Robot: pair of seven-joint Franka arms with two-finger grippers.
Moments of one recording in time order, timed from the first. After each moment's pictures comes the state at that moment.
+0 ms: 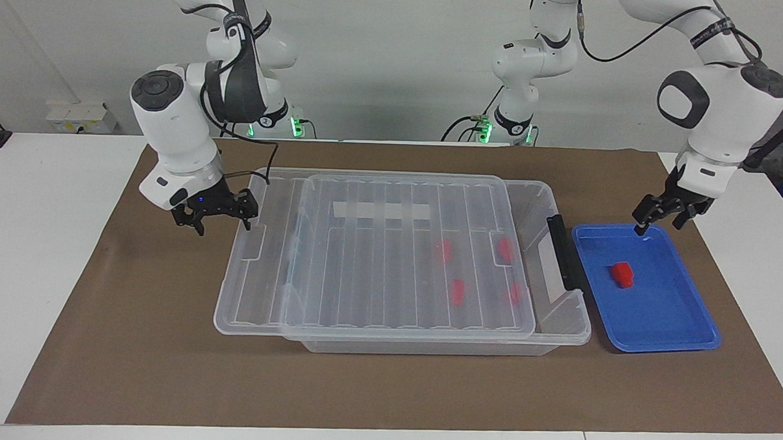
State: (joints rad) left arm 0.14 0.08 0.04 -1.94 -0.01 2.20 0.06; right arm -0.08 0.11 0.14 -1.86 -0.04 2.00 -0.11
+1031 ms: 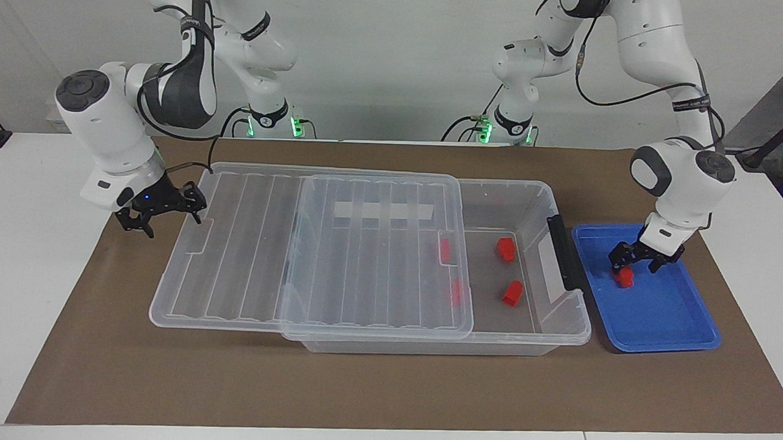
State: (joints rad) left arm 0.17 0.28 0.04 -2.04 -0.01 2.44 0.28; right arm -0.24 0.11 0.14 -1.86 -0.04 1.98 -0.50
